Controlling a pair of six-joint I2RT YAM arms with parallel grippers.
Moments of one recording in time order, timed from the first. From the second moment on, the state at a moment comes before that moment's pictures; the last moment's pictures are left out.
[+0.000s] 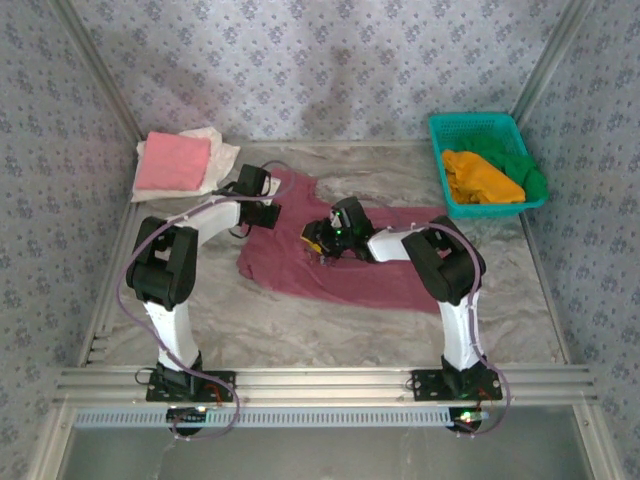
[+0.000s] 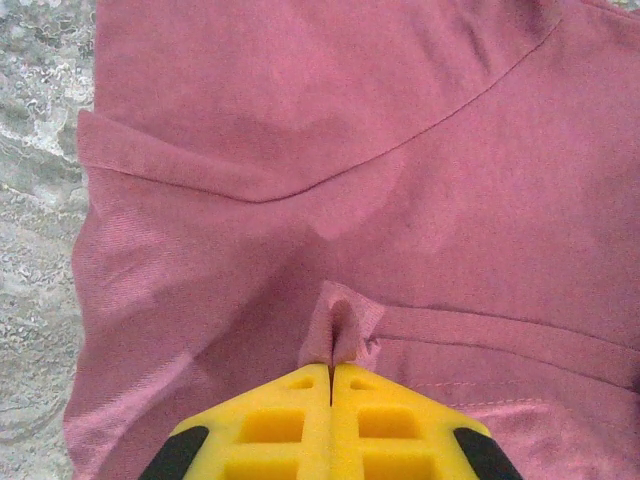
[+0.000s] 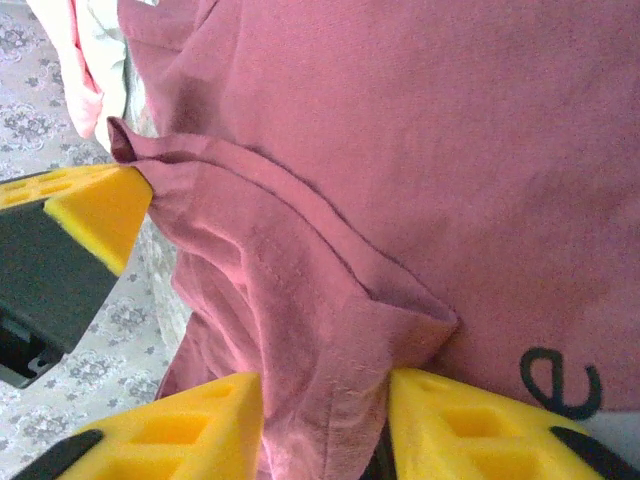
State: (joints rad) left arm -0.36 1.91 1.30 -0.39 0.04 -0.01; right arm 0.59 2.05 1.09 0.34 -0.46 1.17
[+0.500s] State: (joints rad) left arm -0.36 1.87 1.26 -0.37 0.04 -0.01; right arm 0.58 2.03 1.15 0.24 -0.39 1.07
